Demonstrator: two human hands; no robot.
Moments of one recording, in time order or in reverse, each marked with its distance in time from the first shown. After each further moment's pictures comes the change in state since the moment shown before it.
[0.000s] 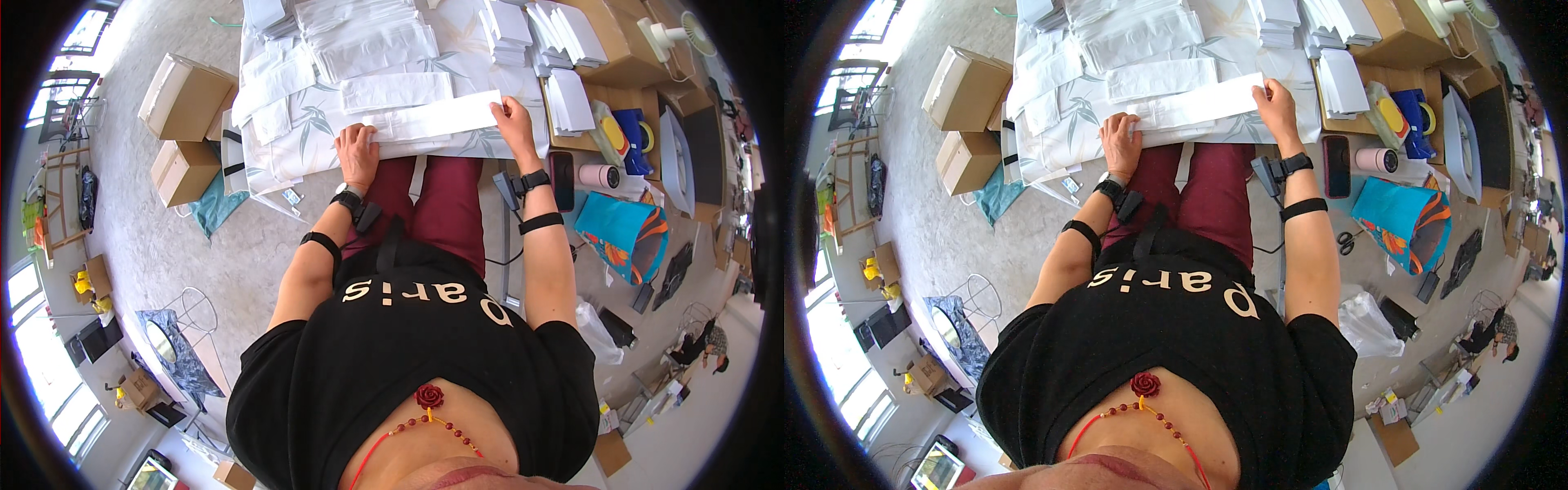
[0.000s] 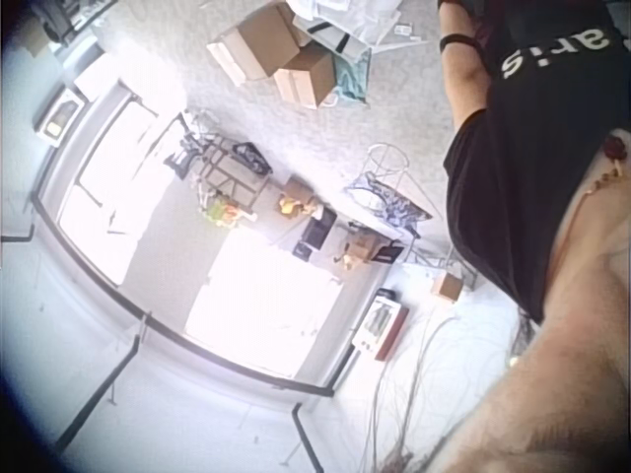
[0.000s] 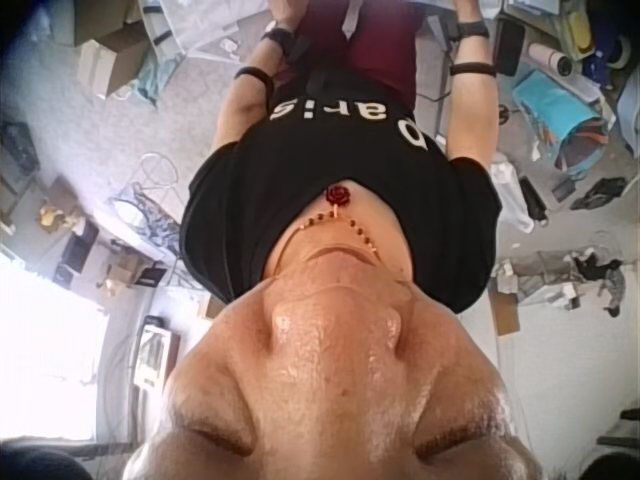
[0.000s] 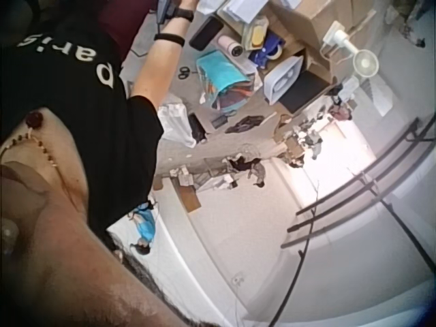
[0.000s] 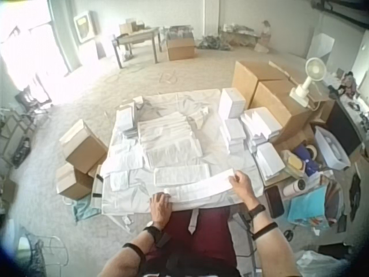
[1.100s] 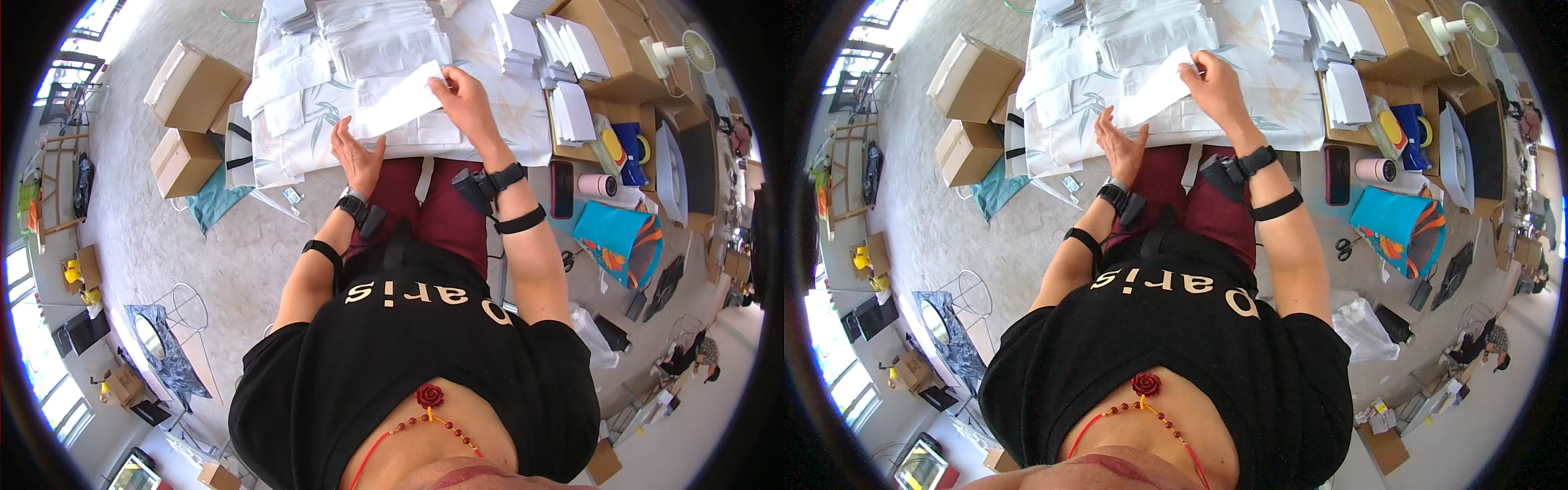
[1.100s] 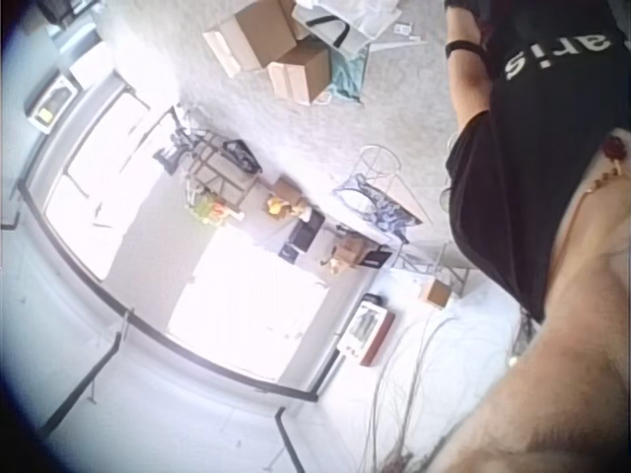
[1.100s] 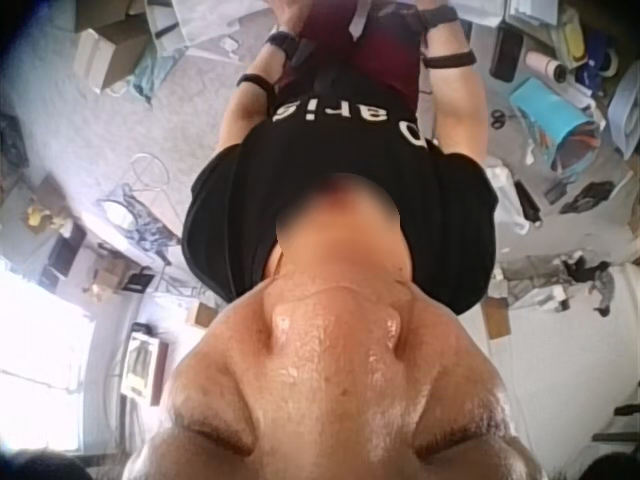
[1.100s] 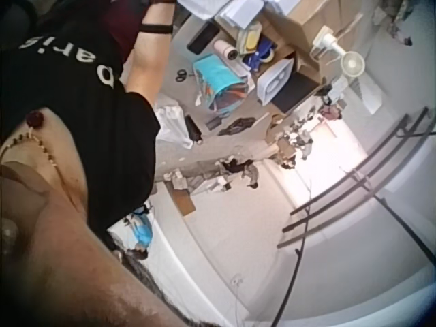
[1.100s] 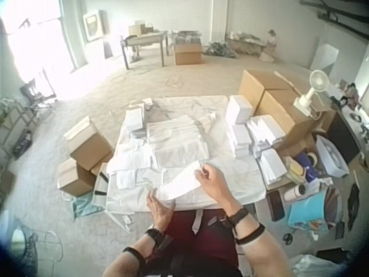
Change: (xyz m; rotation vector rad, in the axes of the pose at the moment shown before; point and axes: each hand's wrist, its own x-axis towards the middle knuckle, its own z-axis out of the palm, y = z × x) left_hand -0.004 0.010 -0.026 -0.059 0.161 -0.321; right_hand -0.023 -0.175 0.080 0.196 -0.166 -0.226
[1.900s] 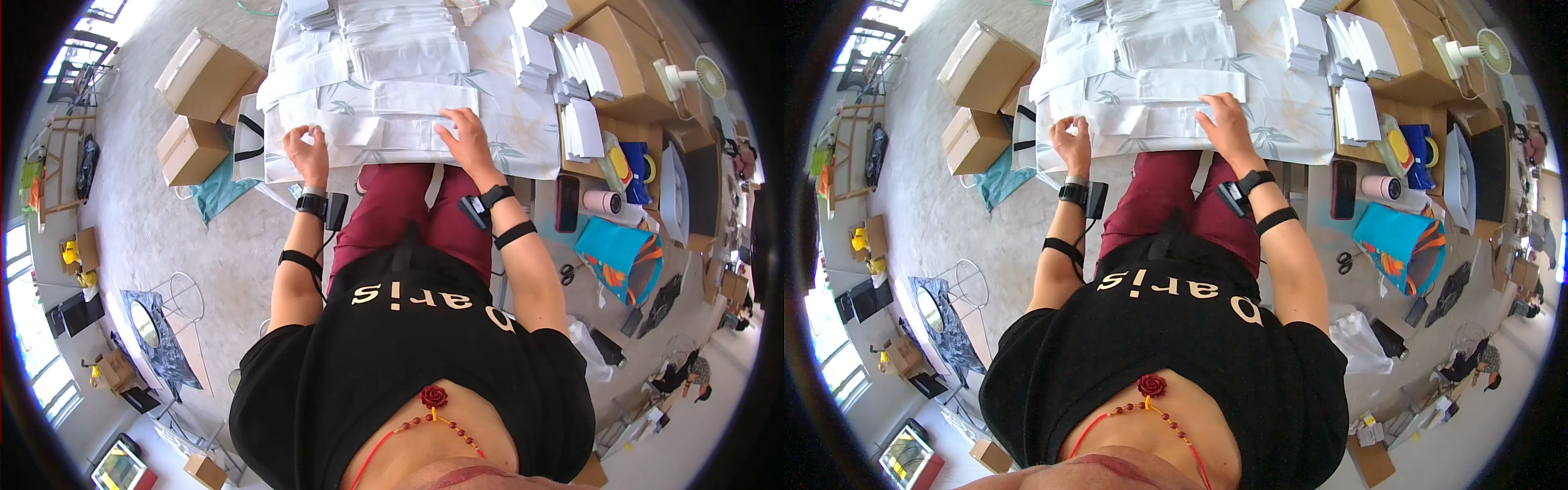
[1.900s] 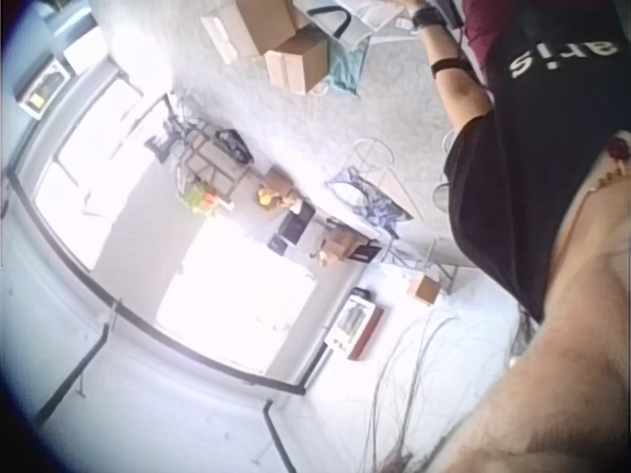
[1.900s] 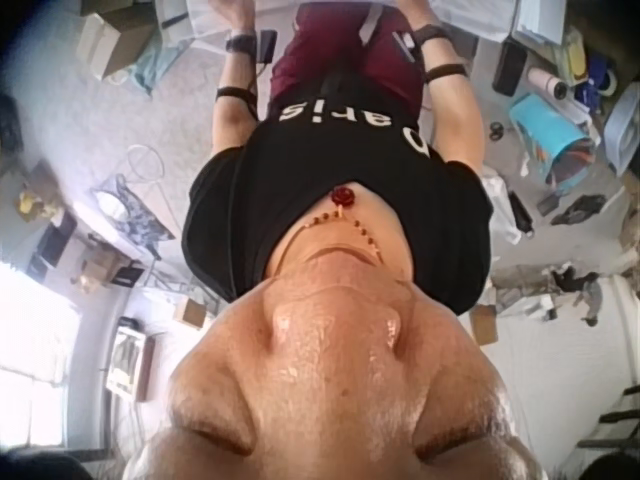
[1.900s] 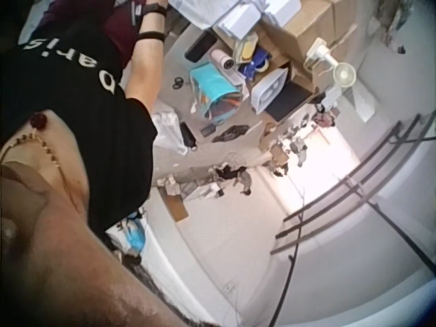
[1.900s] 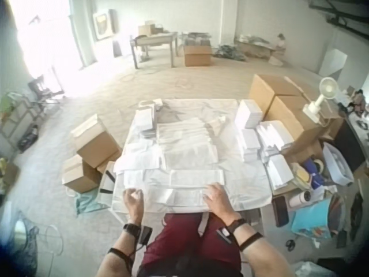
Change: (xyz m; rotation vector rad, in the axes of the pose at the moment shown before) left_hand 0.057 -0.104 -0.066 -0.013 0.262 -0.138; right_hand -0.038 0.069 0.022 -0.424 -0.034 -0.253
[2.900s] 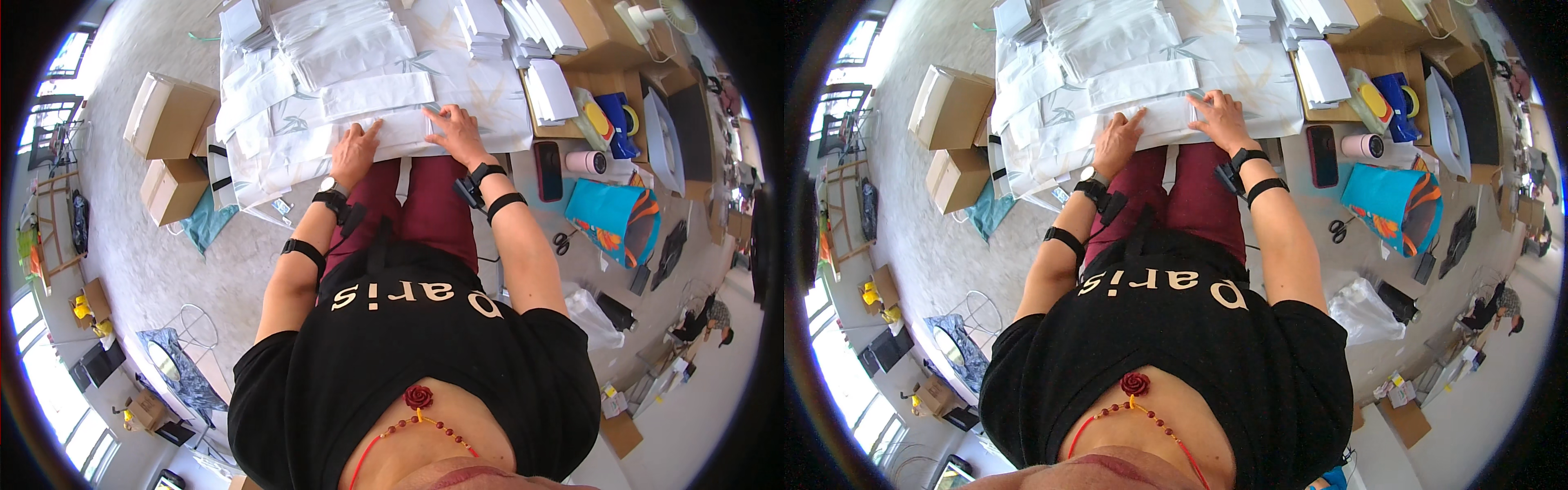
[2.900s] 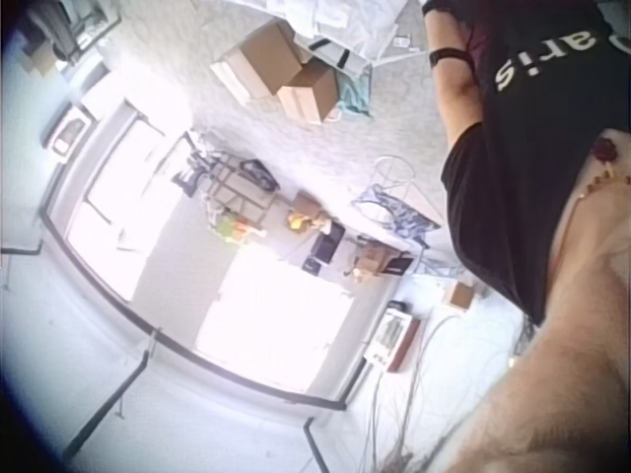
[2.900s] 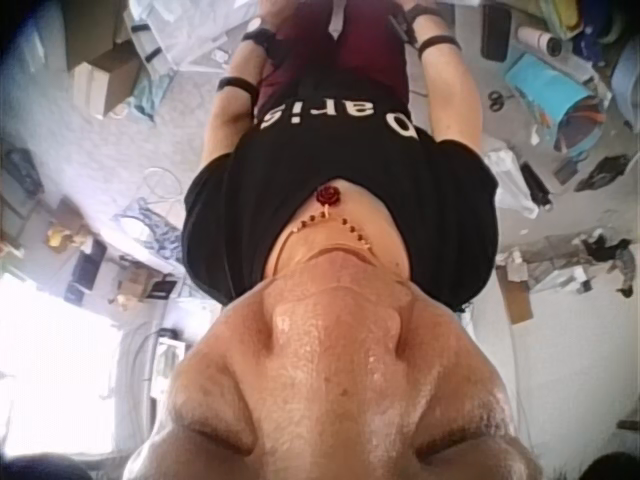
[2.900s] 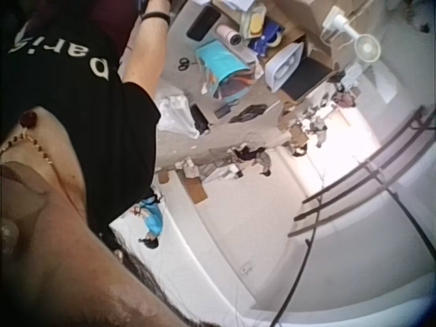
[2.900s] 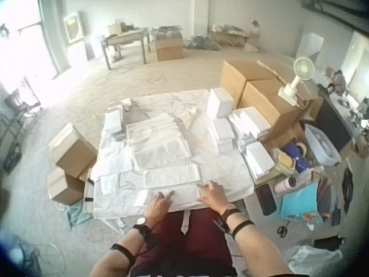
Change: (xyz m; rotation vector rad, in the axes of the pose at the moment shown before) left_hand -0.072 0.111 0.078 0.227 -0.850 0.571; right_hand -0.048 0.093 -0.030 -0.367 -0.239 0.132
